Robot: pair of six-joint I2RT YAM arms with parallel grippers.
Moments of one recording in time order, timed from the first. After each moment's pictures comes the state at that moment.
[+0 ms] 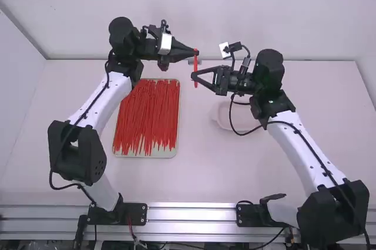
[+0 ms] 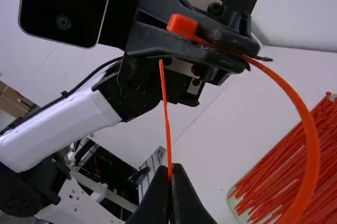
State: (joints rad) left arm -0.17 1.76 1.52 0.53 1.45 0.19; right arm 0.29 1.38 1.11 0.20 -1.11 0.70
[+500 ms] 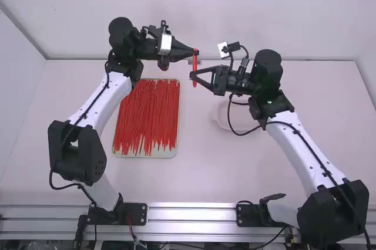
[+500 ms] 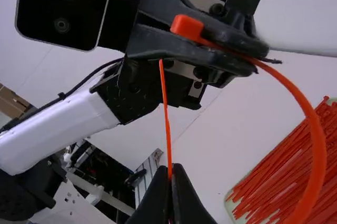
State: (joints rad) left arm -0.17 1.76 1.52 0.55 1.44 0.20; right arm 0.30 1.38 1.11 0.20 -1.07 0.70
